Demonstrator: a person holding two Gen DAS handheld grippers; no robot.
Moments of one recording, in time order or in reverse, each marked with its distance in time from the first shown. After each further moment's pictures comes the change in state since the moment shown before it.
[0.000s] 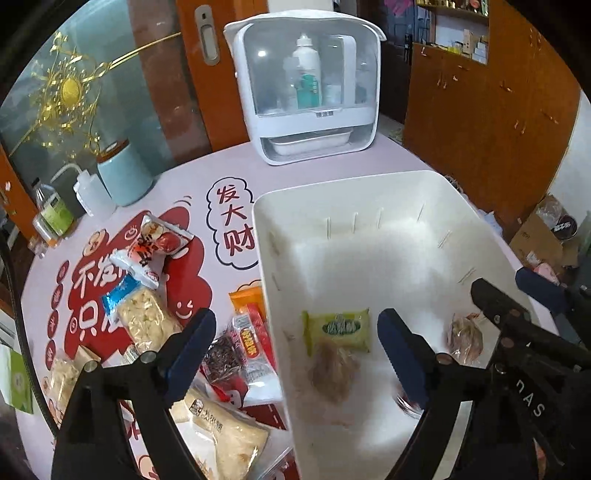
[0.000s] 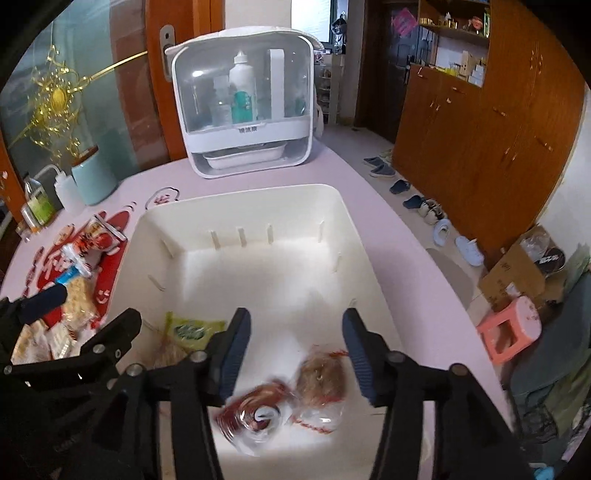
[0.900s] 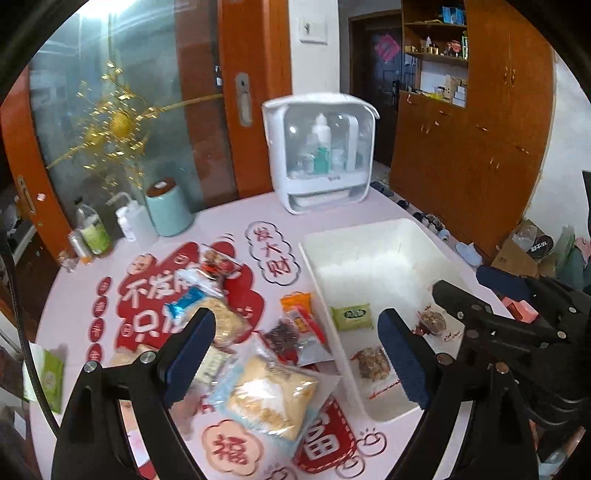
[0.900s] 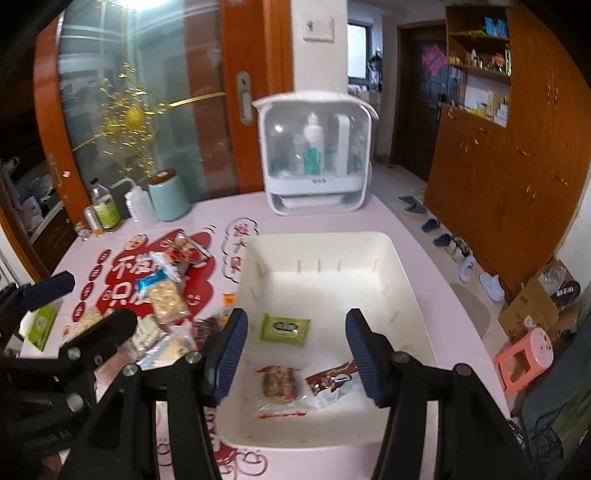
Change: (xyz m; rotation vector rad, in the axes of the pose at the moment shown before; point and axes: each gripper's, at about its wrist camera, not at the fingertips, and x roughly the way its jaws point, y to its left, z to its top) left arm -0.167 0.075 -0.037 0.011 -0.196 -0.024; right arm -0.127 0.067 -0.013 -0.094 -0.148 0.117
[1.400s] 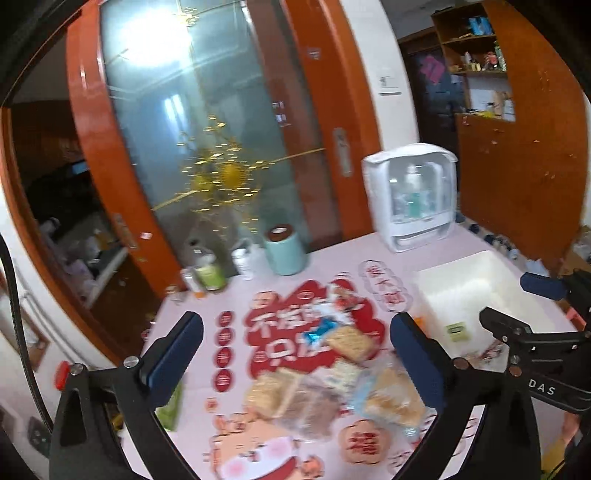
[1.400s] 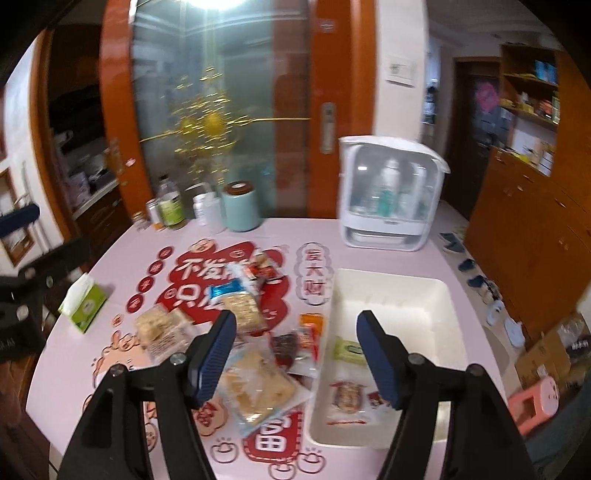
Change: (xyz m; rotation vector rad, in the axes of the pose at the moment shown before) left arm -0.112 0.106 0.013 0.035 -0.129 0.328; right arm -0.049 0.095 0.022 -0.168 -0.049 0.147
